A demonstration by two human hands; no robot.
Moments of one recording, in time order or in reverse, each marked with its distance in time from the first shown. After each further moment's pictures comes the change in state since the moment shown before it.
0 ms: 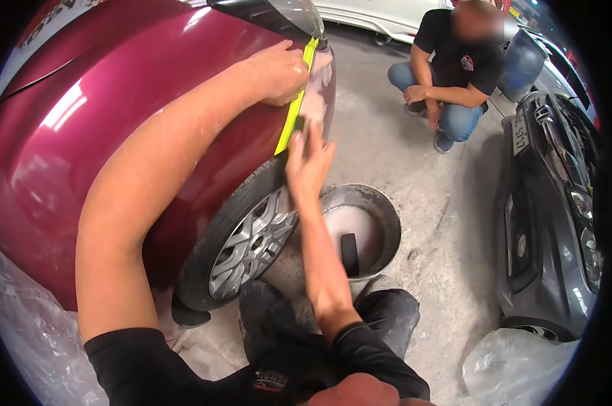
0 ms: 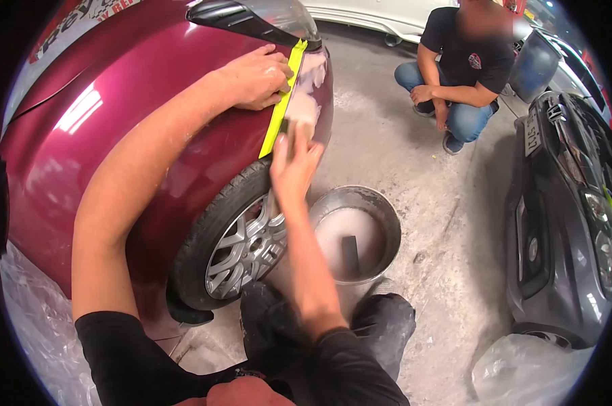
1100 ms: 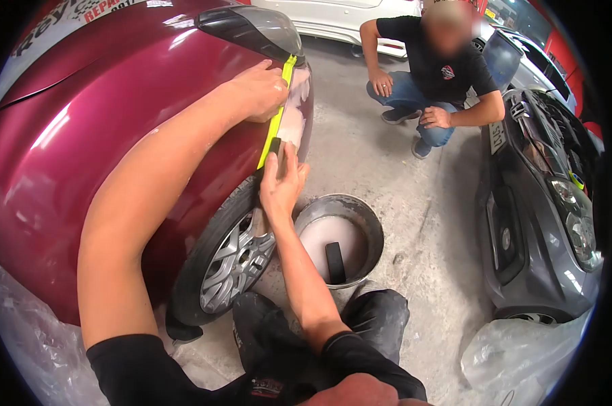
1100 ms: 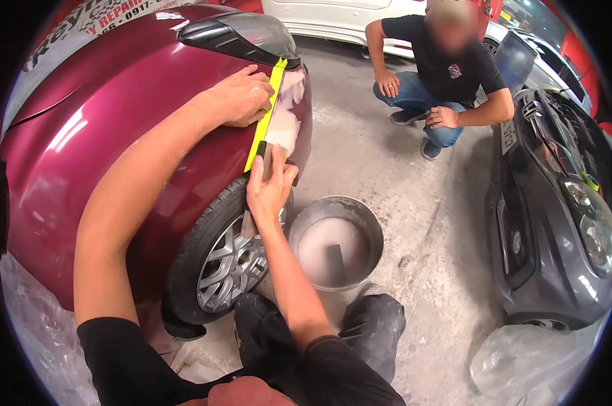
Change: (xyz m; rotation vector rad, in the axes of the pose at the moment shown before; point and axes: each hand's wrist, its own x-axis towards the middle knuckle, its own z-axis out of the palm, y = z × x) left_hand 0.001 -0.002 0.012 -0.052 0.092 0.000; right_hand -0.018 -0.017 0.004 0.022 0.033 0.124
